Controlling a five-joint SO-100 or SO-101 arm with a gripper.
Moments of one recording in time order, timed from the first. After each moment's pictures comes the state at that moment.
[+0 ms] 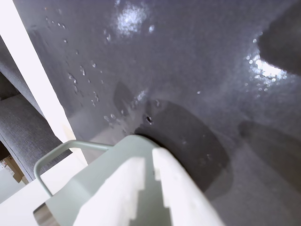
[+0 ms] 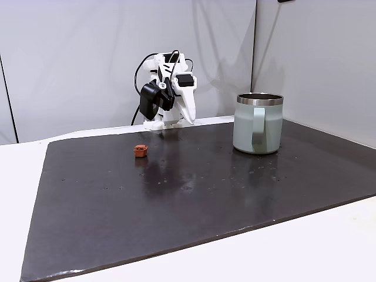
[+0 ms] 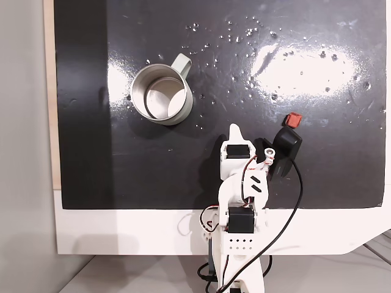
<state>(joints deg) 2.9 181.5 172.5 44.3 -1.1</state>
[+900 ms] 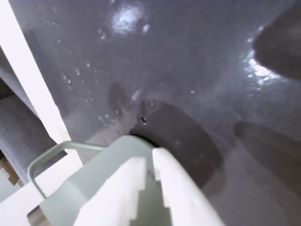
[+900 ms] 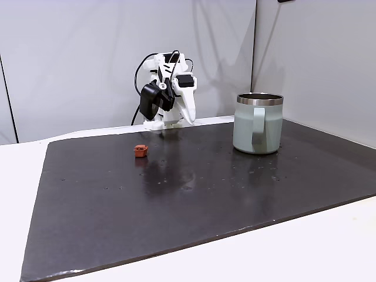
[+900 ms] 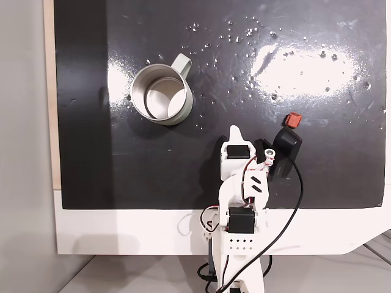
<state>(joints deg) 3.6 181.5 171.8 46.7 -1.5</state>
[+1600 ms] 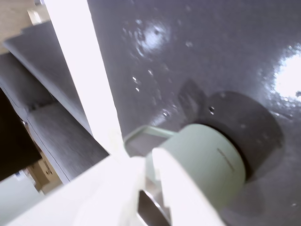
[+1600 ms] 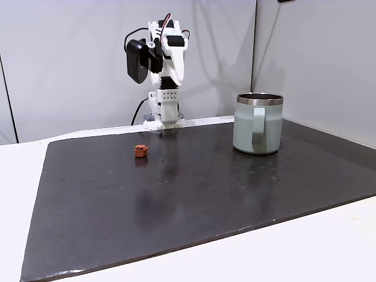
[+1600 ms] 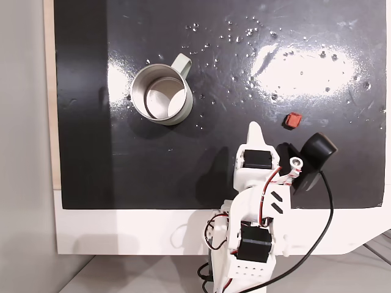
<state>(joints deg) 10.3 168.2 139.0 60.6 -4.5</state>
